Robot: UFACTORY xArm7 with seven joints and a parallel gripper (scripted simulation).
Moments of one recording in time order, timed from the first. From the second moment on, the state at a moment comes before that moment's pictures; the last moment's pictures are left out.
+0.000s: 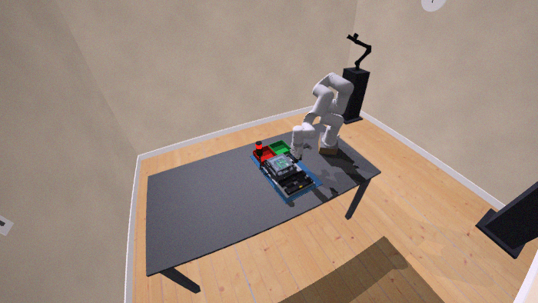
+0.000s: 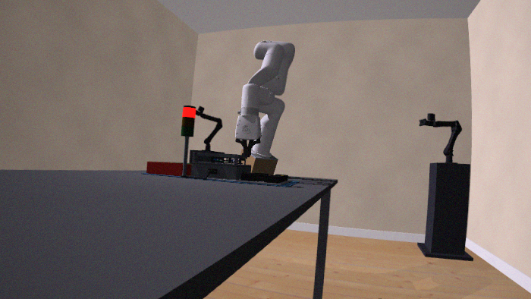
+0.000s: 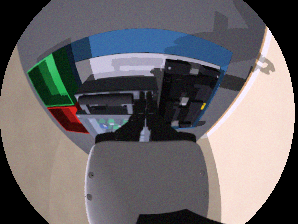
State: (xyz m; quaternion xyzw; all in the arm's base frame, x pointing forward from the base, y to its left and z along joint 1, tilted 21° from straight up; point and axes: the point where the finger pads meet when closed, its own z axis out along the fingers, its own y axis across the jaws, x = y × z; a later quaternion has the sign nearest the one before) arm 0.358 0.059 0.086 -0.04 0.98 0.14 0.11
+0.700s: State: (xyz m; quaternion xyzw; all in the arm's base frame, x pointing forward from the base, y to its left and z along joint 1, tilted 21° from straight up) arm 0.359 0.059 0.084 -0.04 0.98 0.14 0.11
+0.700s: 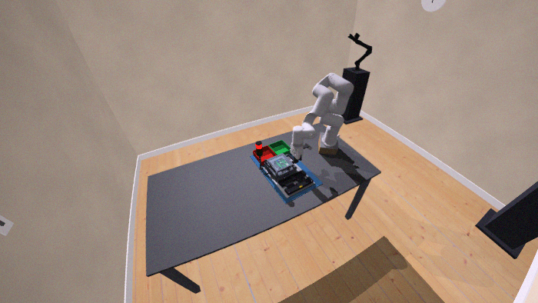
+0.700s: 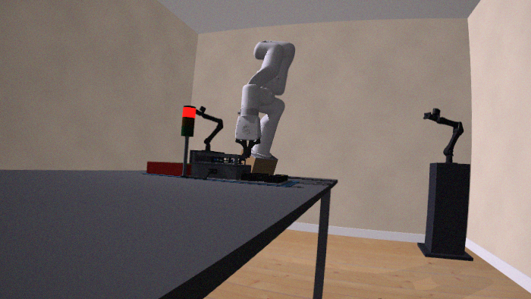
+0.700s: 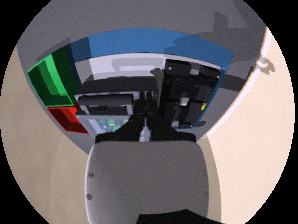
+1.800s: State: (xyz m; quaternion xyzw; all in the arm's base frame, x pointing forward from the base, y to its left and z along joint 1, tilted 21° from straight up) arm 0.347 0.042 0.139 -0.04 0.98 0.15 0.11
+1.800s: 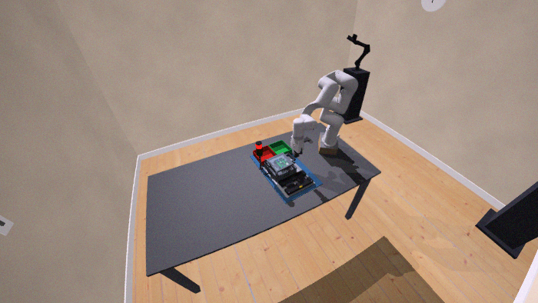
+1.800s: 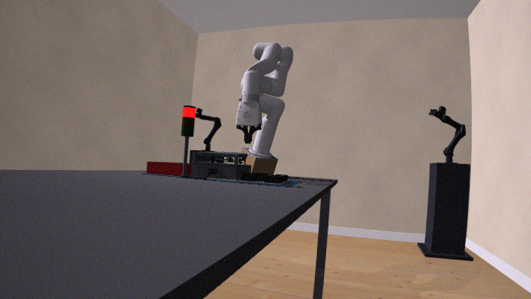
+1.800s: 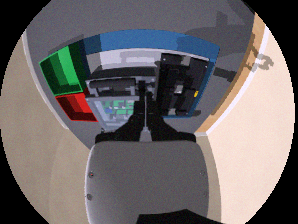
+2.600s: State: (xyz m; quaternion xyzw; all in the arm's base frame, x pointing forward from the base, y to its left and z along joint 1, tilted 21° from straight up) arm 0.346 0.042 0.139 -0.11 0.98 0.14 0.12
